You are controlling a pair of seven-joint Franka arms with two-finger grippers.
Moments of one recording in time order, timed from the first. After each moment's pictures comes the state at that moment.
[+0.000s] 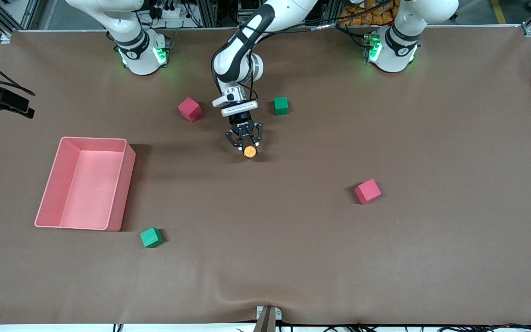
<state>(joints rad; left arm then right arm) -1.42 1.00 0.23 -1.44 1.17 2.00 -2.39 -0.06 0.01 -0.02 -1.51 -0.01 1.40 0.01</state>
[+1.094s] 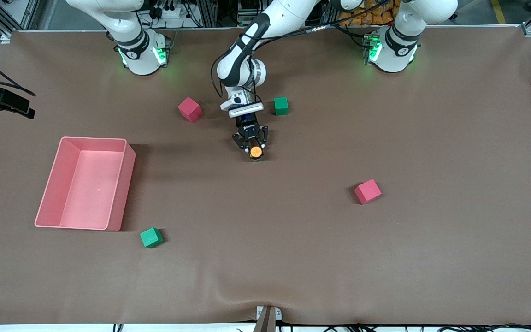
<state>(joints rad) -1.44 1.08 0.23 -1.44 1.25 1.93 -2.51 -0.06 0.01 -0.02 -1.51 -0.01 1.40 0.01</state>
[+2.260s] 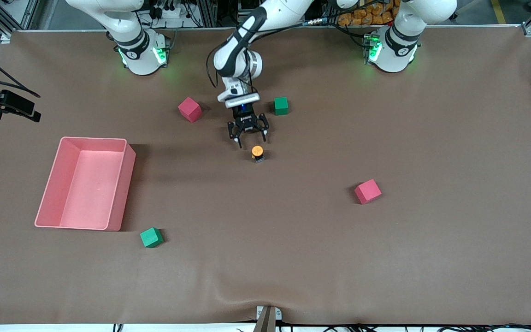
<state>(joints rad) -1.48 1.06 0.16 -1.43 1.23 1.80 -2.48 -0.05 0.02 -0.01 -1.51 0.05 1.44 0.03</state>
